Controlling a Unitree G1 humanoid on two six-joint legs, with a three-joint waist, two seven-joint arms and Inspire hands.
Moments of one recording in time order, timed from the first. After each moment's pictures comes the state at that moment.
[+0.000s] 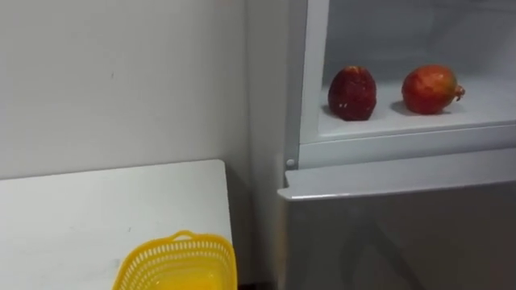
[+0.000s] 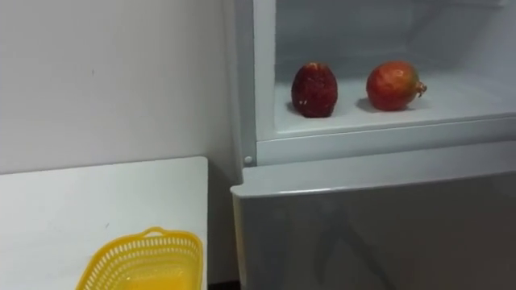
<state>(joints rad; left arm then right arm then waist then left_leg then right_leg) 0.23 0.18 -0.01 1.00 0.10 -0.06 0.13 0.36 -0.18 -0.03 0.06 -0.36 -0.06 -0.33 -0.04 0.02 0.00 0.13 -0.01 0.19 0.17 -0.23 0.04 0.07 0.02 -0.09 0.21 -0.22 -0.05</state>
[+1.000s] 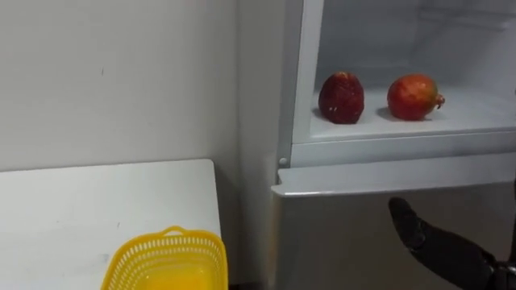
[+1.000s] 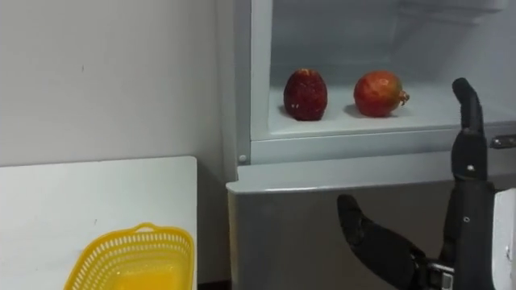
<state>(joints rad) 0.20 0.26 -0.12 1.17 0.13 -0.10 0.11 0.10 -0.30 0.03 -0.41 -0.44 -0.25 -0.64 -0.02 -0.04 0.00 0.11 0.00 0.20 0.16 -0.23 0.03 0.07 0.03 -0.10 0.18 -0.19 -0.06</state>
